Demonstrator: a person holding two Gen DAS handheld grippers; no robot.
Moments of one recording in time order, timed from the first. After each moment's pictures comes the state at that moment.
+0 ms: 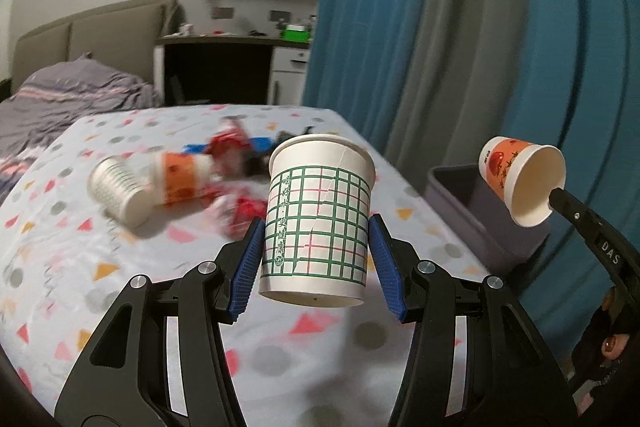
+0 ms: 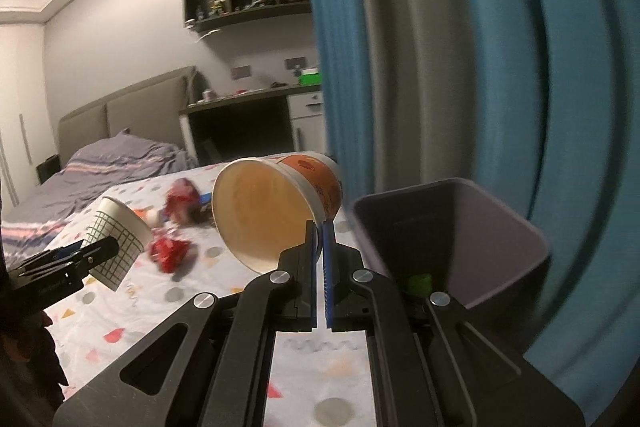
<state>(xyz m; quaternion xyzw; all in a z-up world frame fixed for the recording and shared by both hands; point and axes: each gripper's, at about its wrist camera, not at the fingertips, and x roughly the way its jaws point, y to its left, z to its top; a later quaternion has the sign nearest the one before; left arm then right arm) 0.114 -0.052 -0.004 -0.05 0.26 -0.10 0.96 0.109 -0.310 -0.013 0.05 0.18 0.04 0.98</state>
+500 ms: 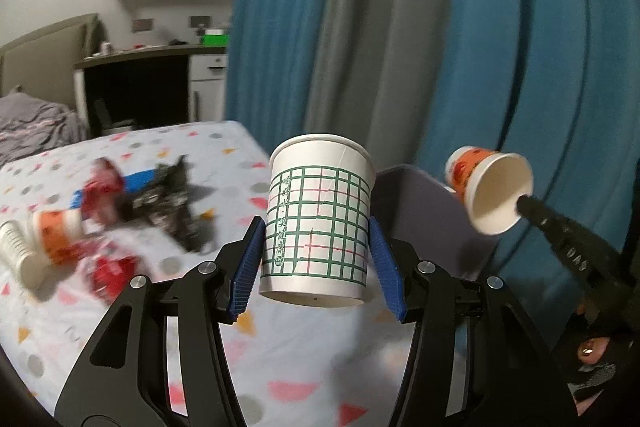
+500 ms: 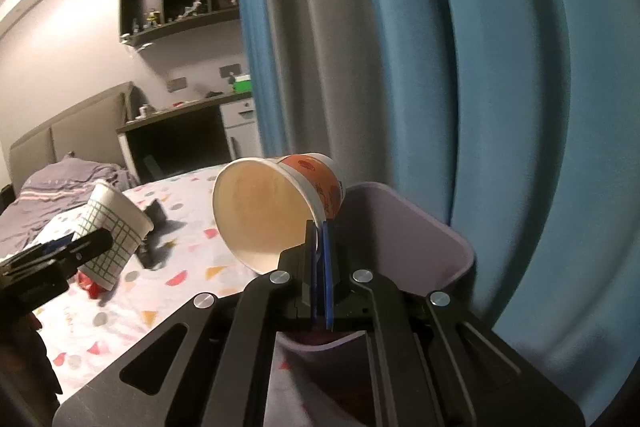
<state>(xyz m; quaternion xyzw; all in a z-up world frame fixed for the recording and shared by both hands) 0.168 -0.164 0.009 -0.02 0.25 -0.22 0.94 0.131 -0.391 -0.019 0.08 0.19 -0.06 0.98</state>
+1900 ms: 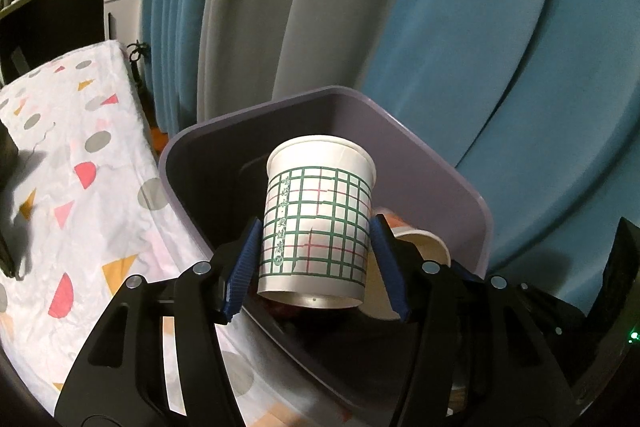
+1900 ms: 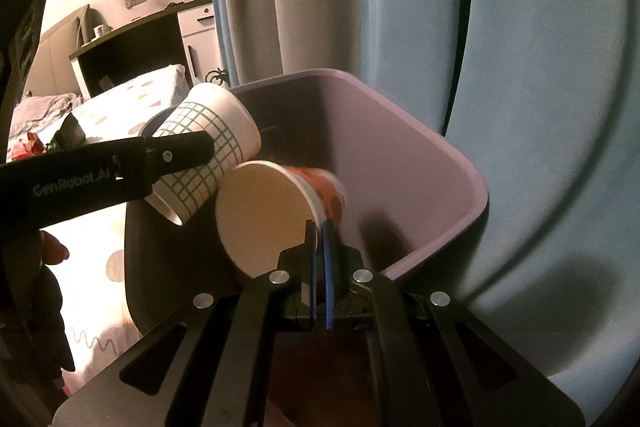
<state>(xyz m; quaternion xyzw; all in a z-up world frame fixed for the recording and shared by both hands) 0.279 -0.309 -0.063 -0.02 0.40 -0.32 0.86 0.192 -0.426 -0.093 0.06 0.35 -0.10 0.93</state>
